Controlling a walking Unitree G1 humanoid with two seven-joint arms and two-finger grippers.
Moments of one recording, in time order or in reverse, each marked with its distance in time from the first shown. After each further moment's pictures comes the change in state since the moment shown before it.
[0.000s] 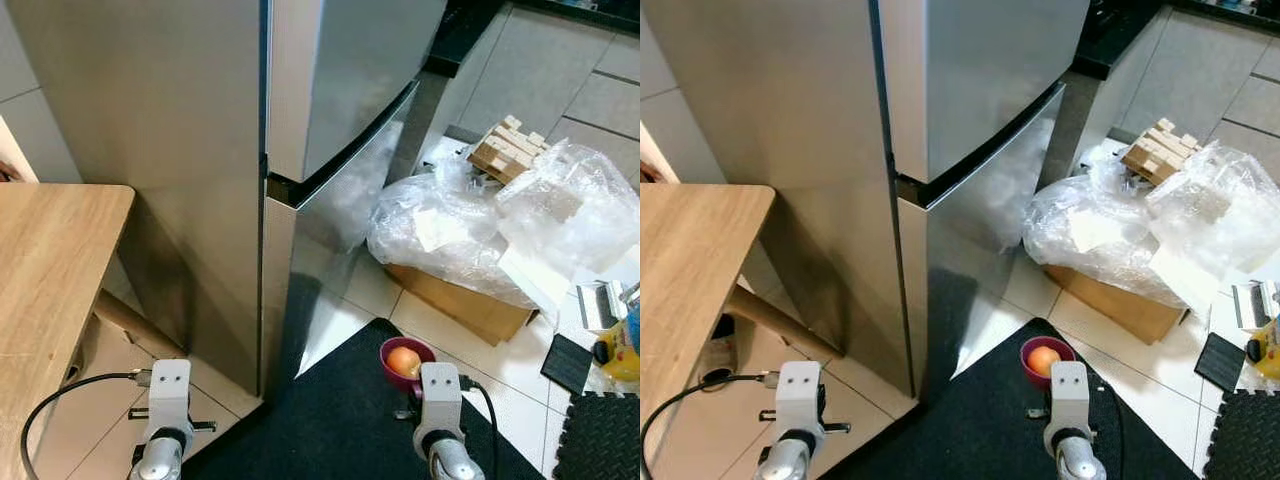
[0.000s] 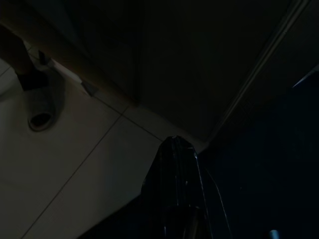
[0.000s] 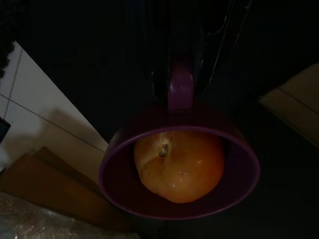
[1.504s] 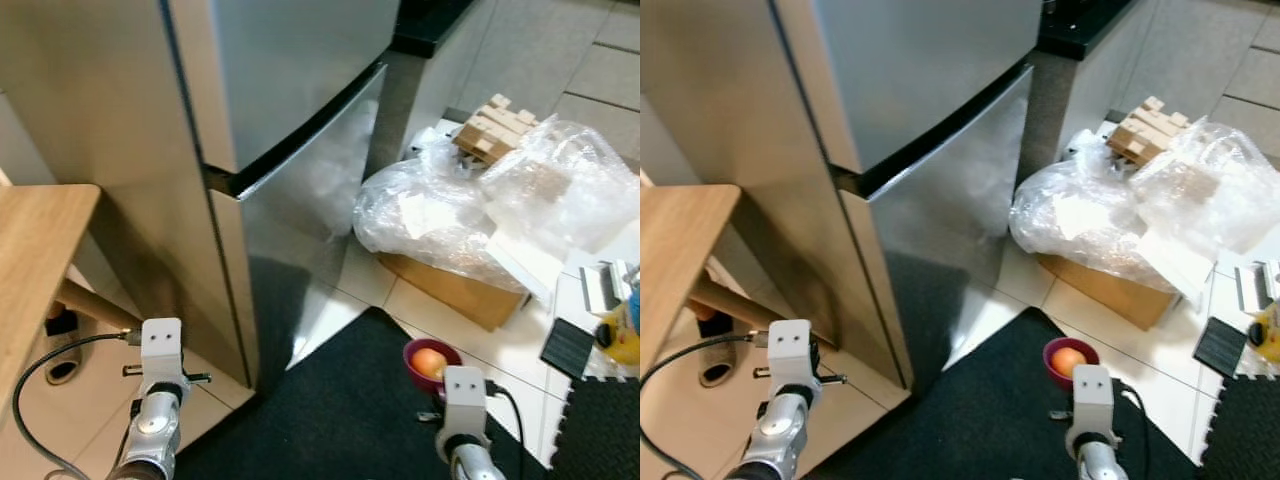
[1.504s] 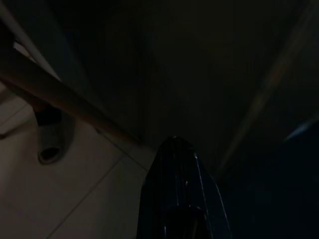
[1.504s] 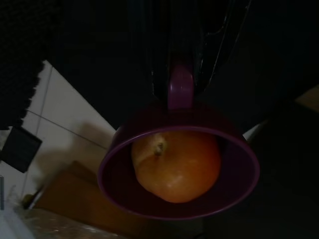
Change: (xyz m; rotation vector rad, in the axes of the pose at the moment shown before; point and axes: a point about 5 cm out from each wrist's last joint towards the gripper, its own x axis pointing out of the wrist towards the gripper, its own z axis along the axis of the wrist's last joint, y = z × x) left arm 0.027 0.016 0.058 -0.033 -0.173 0.050; right arm -0.008 -0.021 -0.009 -0.005 0.005 -0.069
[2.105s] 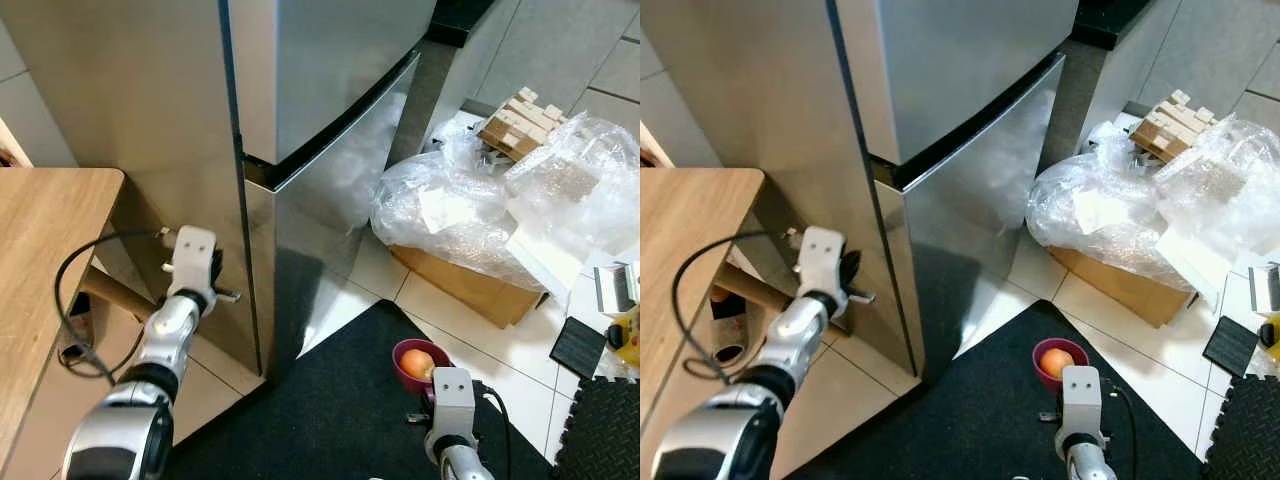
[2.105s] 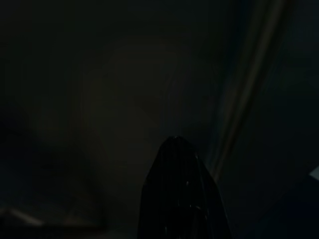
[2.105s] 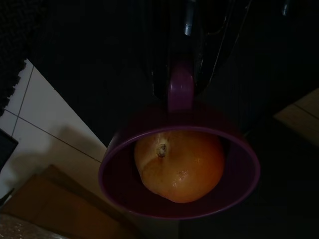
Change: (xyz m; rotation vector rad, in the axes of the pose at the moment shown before) left arm 0.055 -0.045 0.125 0.110 -0.238 -0.363; right arm 0.000 0.003 0.000 -0.002 -0.001 0.011
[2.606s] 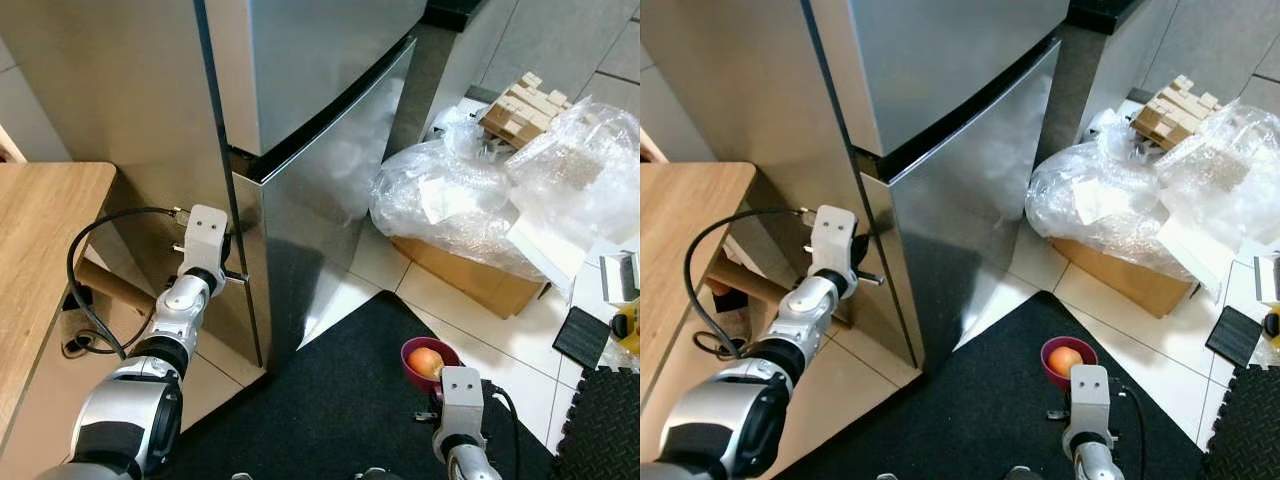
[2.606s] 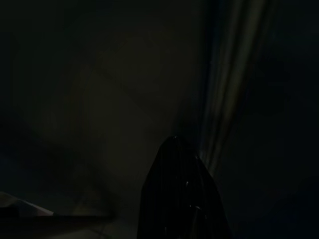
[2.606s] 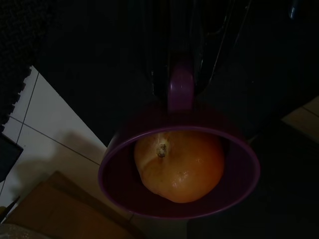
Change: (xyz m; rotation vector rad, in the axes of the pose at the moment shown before) left arm 0.010 -0.002 0.006 0.029 0.061 0.025; right arm 0.000 -0.008 0.002 -0.002 -0.011 -0.021
